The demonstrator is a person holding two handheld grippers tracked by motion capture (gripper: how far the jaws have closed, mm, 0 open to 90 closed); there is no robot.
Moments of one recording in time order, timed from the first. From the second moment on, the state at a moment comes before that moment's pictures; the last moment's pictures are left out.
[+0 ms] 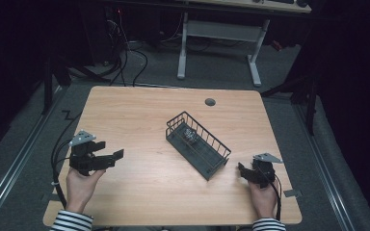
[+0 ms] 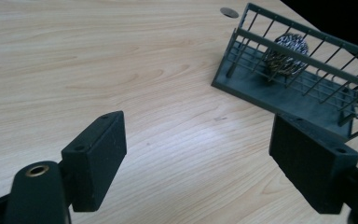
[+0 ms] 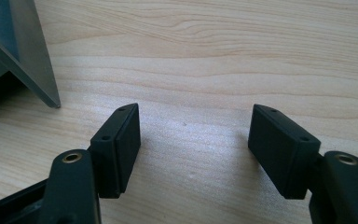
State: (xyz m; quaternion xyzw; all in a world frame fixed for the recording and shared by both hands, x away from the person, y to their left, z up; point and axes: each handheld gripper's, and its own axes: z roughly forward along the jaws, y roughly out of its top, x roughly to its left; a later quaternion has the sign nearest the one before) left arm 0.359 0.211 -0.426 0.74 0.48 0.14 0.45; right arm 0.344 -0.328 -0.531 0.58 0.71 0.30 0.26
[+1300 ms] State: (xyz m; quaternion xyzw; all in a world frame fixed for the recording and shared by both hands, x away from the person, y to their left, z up) left arm 0.370 0.221 -0.506 0.75 0.53 0.14 0.38; right arm 0.344 -0.328 -0.531 0.59 0.71 0.30 0.26
